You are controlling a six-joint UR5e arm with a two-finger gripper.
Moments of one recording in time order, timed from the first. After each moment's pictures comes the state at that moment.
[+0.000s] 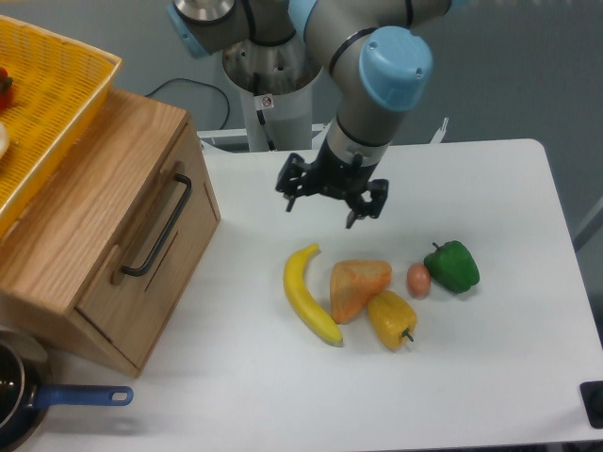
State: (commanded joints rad) arm 2.53 -1.75 -1.58 -1.46 1.24 0.61
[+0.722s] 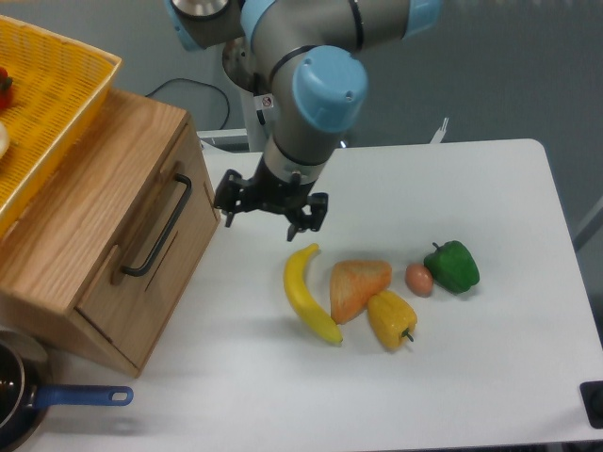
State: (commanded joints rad) arm 2.39 -1.77 -1.54 -1.46 1.24 0.43
